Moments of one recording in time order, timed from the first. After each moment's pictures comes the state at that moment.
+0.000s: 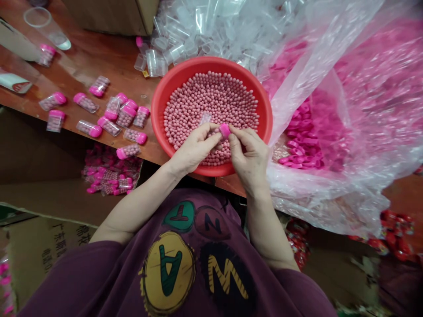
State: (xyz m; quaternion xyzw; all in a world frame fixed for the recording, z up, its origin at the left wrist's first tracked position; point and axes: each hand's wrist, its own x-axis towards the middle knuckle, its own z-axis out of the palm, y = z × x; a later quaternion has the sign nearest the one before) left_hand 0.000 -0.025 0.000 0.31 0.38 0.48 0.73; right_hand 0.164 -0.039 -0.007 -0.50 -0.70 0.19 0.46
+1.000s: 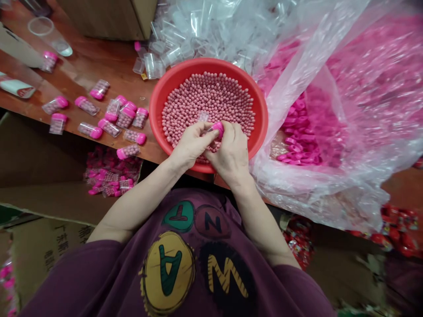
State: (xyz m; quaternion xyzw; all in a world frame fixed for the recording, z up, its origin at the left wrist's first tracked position) left_hand -0.001 -0.019 -0.014 0.33 0.44 0.48 0.68; right_hand 0.140 -0.043 -0.025 -0.56 -0.77 0.04 0.30
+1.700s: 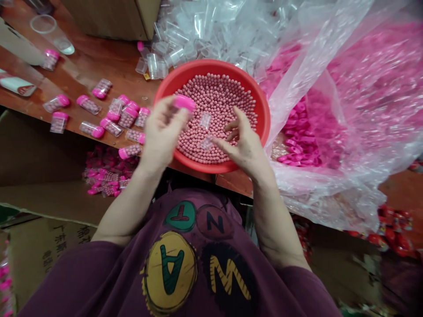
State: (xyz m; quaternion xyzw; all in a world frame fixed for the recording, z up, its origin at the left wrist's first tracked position) left_hand -0.065 -0.023 0.010 0.43 0.54 0.57 0.44; right_hand 0.177 -0.016 -0.012 -0.51 -0.79 0.20 0.28
